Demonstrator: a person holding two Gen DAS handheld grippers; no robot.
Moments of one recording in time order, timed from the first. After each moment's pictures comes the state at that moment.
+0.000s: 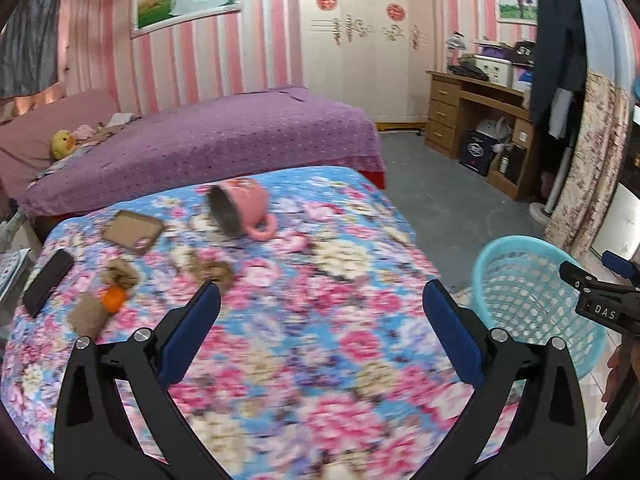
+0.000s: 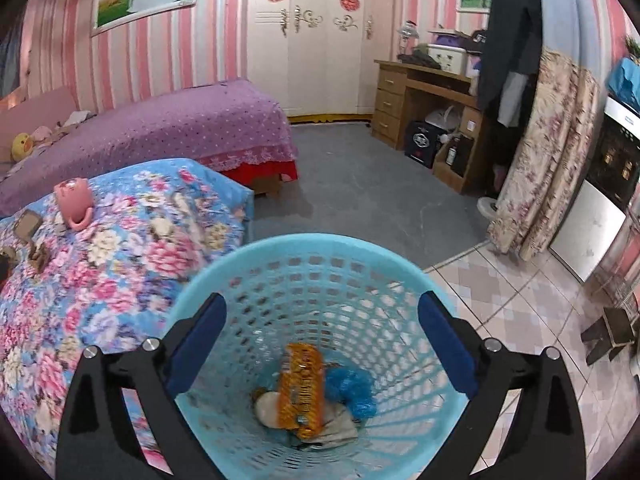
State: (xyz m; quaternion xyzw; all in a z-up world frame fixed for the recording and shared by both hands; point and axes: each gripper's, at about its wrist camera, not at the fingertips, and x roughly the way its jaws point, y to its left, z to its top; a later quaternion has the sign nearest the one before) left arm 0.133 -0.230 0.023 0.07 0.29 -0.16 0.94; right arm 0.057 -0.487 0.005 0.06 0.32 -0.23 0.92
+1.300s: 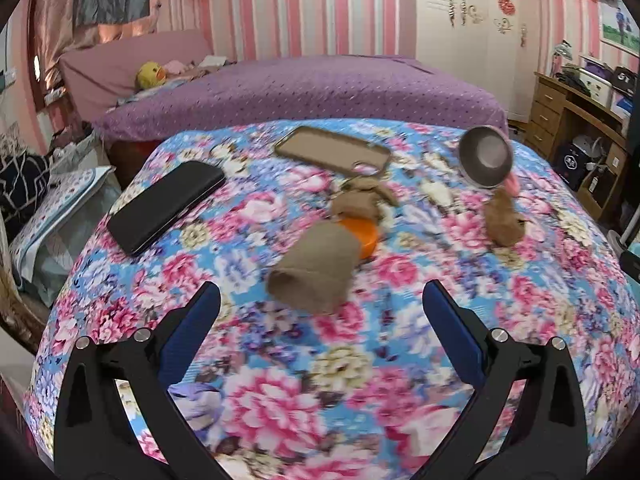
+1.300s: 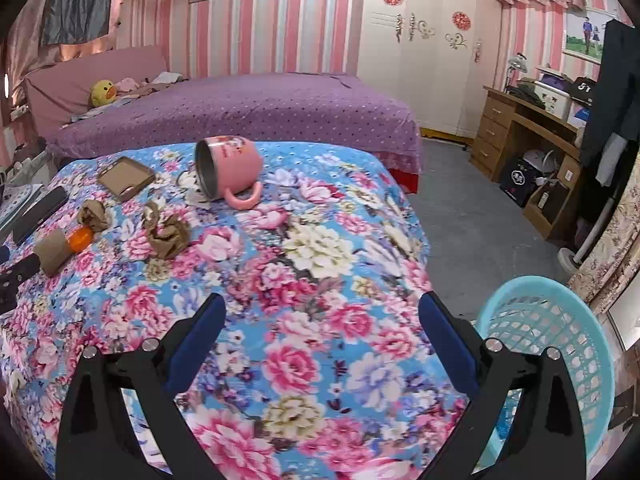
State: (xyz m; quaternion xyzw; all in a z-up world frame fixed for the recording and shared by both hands) left arm 0.205 0.006 -0.039 0.02 0.35 -0.01 0.94; right arm 0.154 -0.297 -0.008 0.01 0.34 -0.08 0.94
